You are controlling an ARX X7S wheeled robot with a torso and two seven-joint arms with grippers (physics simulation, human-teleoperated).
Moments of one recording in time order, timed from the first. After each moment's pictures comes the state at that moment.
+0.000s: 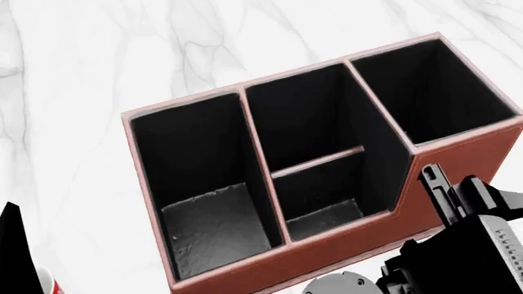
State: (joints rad) left arm 0.13 -0.36 0.06 0.81 -0.52 -0.13 -0.32; right arm 0.51 0.09 -0.24 -0.39 0.05 0.48 1.48
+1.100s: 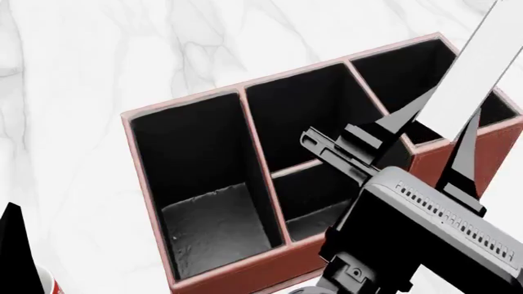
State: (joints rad) left arm 0.13 -0.38 0.07 0.80 -0.52 -0.11 -0.34; right arm 0.57 0.23 -0.47 -0.48 0.13 0.43 1.14
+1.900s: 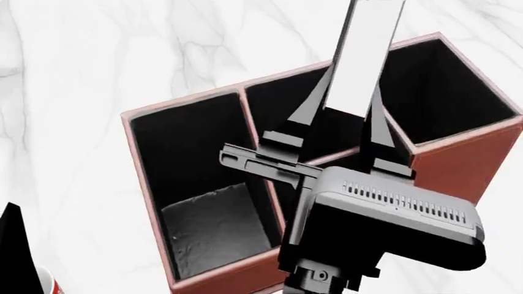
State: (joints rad) left arm 0.13 -0.39 0.08 0.80 -0.53 -0.10 -0.35; right arm 0.59 0.28 -0.57 -0.48 0.26 0.27 0.91
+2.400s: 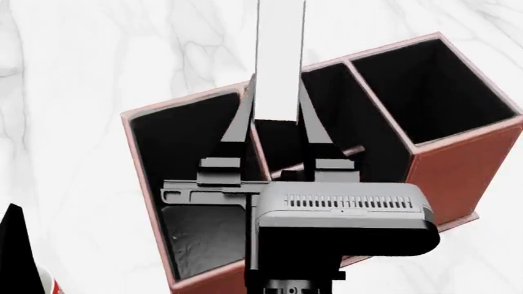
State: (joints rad) left arm 0.13 -0.40 0.09 0.80 -0.53 -0.10 -0.35; right arm 0.61 0.33 -0.66 -0.54 0.32 0.28 0.77
